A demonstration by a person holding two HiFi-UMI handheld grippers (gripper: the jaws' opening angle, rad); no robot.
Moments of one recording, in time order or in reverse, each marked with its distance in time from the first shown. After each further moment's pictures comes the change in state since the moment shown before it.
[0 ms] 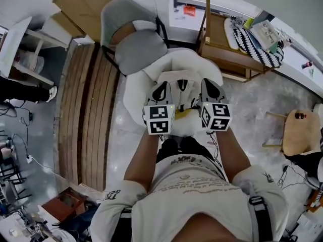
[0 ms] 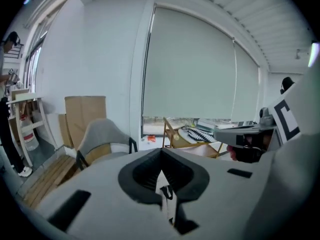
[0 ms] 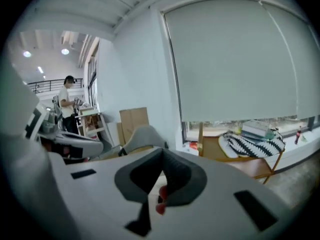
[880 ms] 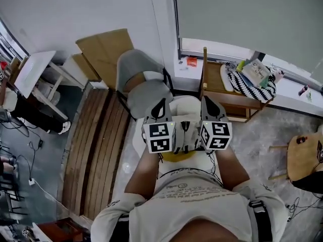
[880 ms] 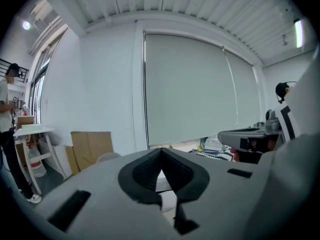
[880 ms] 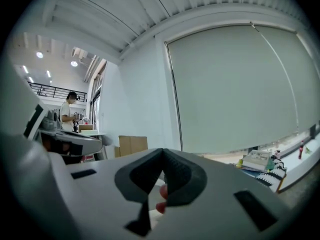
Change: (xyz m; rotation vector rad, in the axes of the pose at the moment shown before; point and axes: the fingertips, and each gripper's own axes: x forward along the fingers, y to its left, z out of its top) left arm -0.055 0.001 0.163 0.138 -0.230 0.089; right arm -0.040 0.013 0.153 -0.024 -0.288 -0.012
